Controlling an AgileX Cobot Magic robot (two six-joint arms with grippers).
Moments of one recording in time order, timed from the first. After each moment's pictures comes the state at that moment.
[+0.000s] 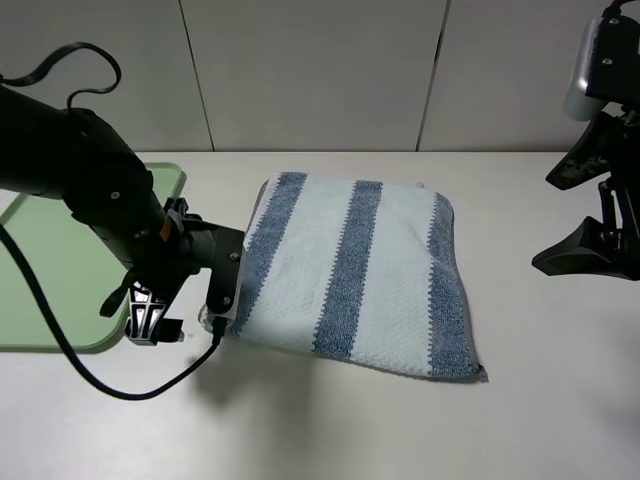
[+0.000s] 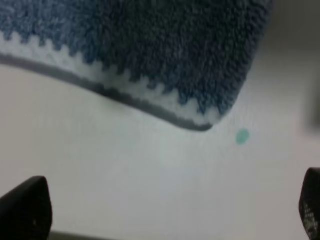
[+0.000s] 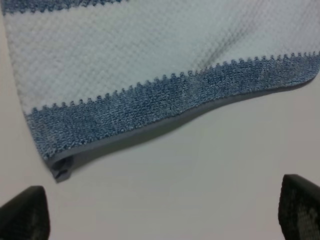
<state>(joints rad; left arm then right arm) -0.62 1.76 -0.82 0.33 0.43 0.77 0.15 1.18 -0.85 0.32 0.89 -1.16</state>
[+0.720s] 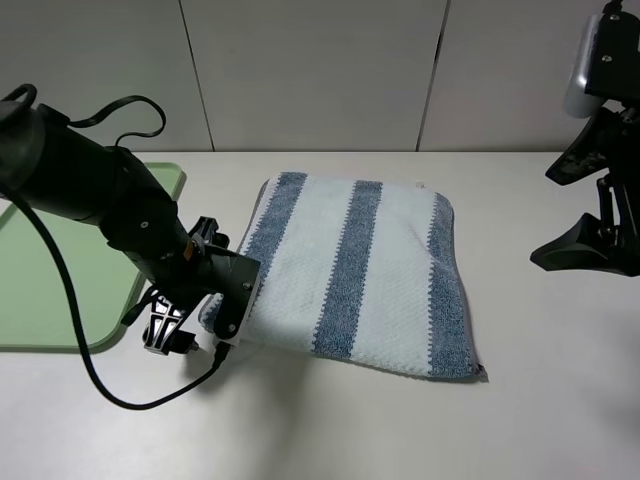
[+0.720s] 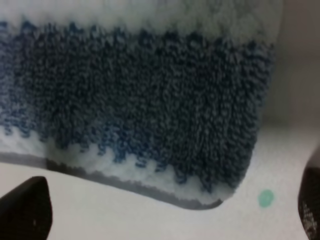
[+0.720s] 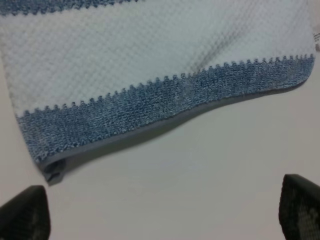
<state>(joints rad) -0.62 1.88 -0.82 0.33 0.29 0.92 0.15 1.18 -0.85 0.31 0.86 -1.16</state>
